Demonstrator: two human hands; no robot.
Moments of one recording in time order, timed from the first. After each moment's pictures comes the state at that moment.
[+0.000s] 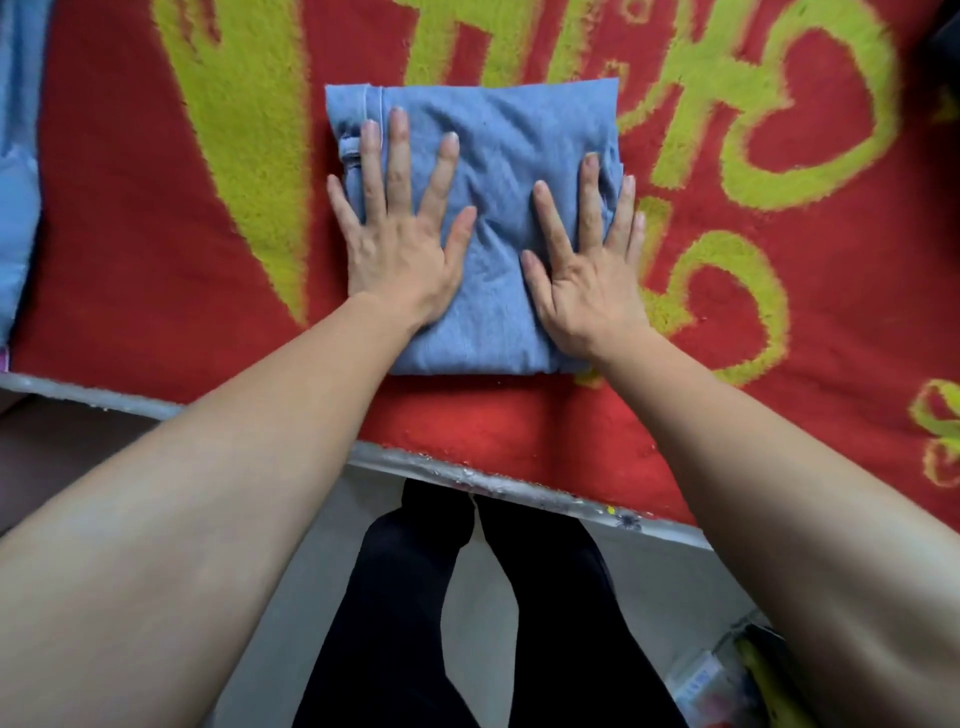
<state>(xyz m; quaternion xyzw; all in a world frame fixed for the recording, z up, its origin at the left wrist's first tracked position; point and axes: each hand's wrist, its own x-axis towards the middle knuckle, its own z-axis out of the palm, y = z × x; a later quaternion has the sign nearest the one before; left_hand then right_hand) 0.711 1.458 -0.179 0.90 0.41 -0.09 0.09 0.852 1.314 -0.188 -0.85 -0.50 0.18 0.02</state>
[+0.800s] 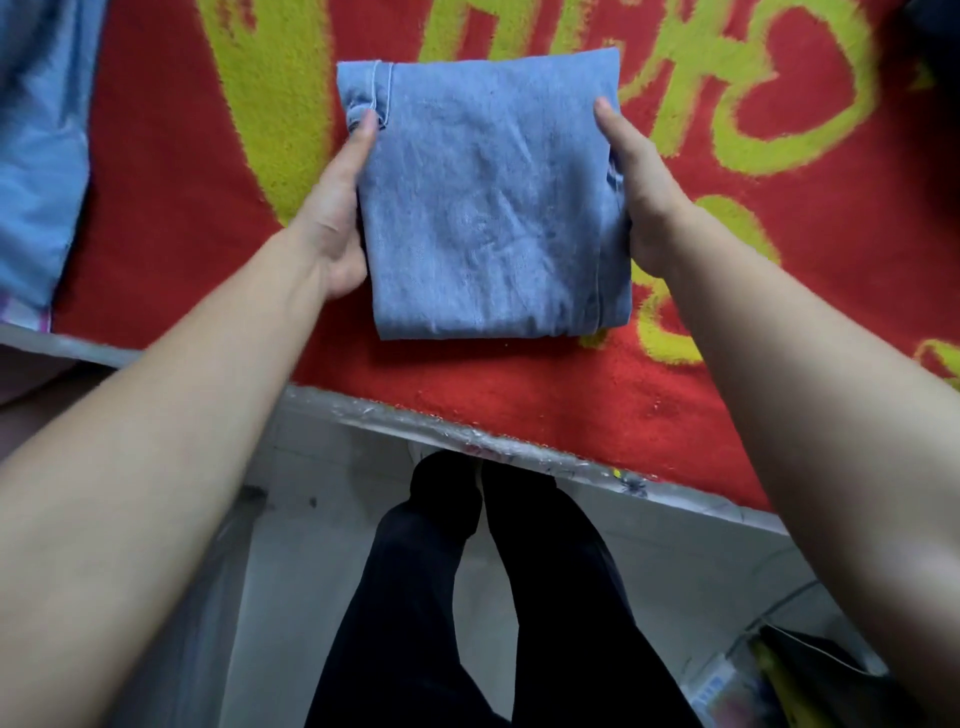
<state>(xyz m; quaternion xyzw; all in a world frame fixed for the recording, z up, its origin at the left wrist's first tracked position) 0.675 1.488 -0.108 0.33 0.50 0.04 0.80 0.899 1.341 -0.126 -0.71 -0.01 0.58 0.41</state>
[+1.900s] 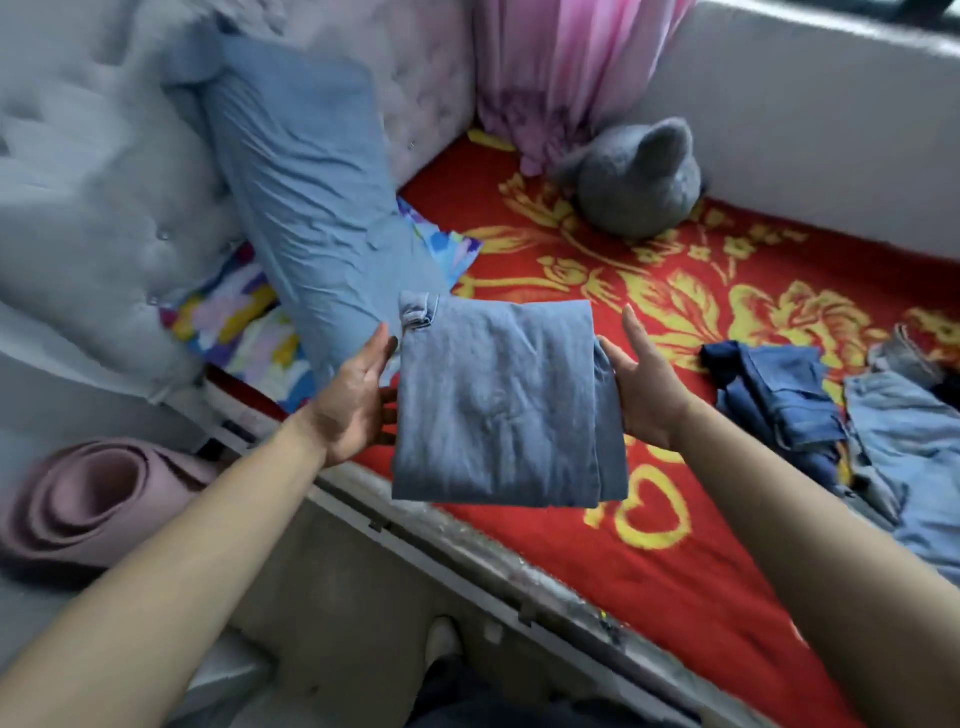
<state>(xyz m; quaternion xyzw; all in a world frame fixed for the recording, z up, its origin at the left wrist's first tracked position) 0.444 1.412 0.280 0.42 0.38 0.15 0.81 0.750 1.285 0.298 -0.55 -0.17 0.66 0.47</state>
